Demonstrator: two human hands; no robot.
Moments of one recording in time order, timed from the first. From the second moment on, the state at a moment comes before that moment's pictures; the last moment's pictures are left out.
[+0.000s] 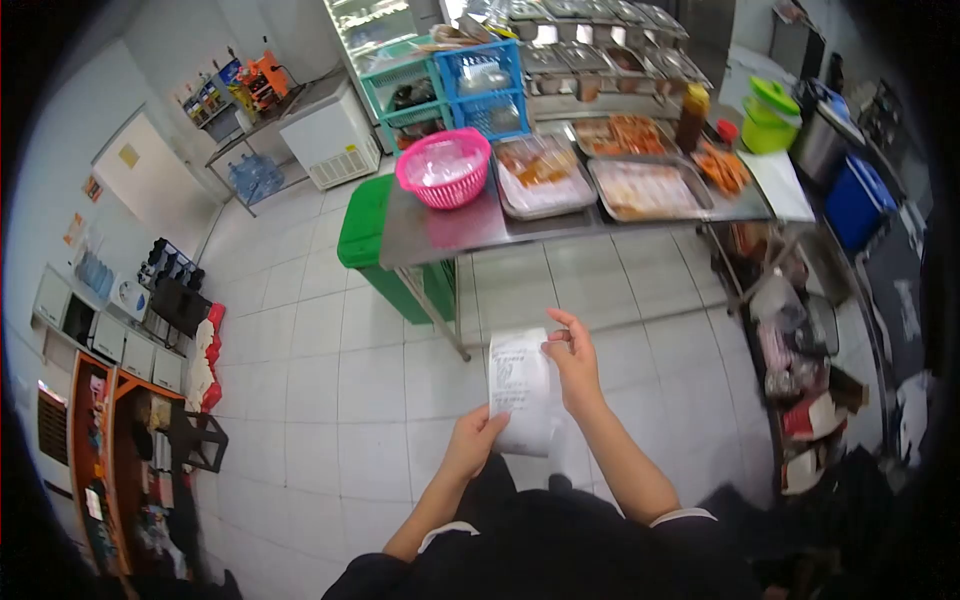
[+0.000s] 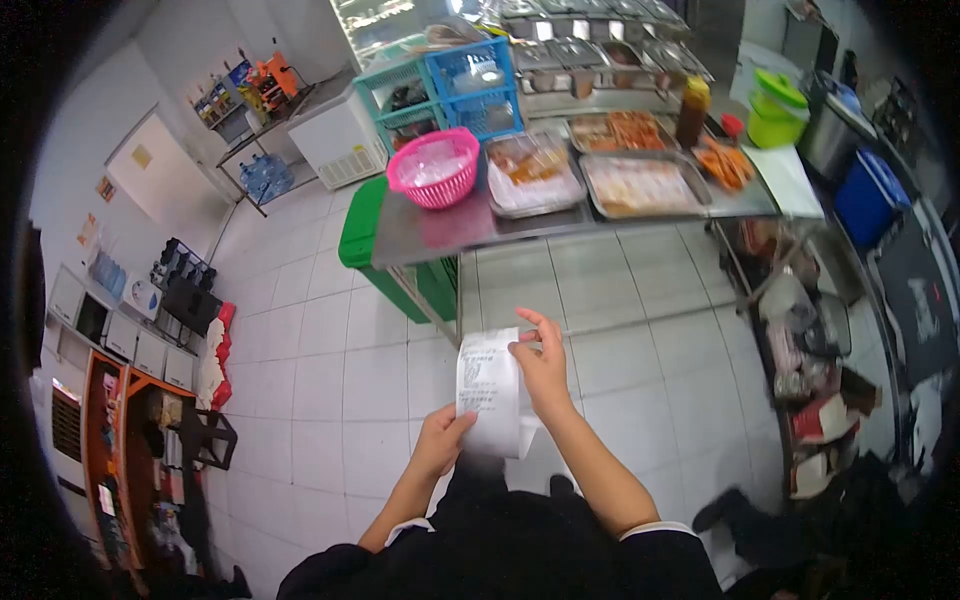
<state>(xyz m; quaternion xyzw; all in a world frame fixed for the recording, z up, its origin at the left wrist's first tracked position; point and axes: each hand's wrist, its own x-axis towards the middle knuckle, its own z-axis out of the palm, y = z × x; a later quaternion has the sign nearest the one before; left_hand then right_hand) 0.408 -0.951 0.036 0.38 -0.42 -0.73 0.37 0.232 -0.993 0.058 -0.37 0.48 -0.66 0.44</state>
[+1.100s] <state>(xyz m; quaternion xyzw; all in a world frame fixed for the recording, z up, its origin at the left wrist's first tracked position) 0.525 -1.362 0.023 0.40 -0.54 -0.74 0.08 0.305 -1.734 0.306 -0.70 0.44 -0.57 -0.01</state>
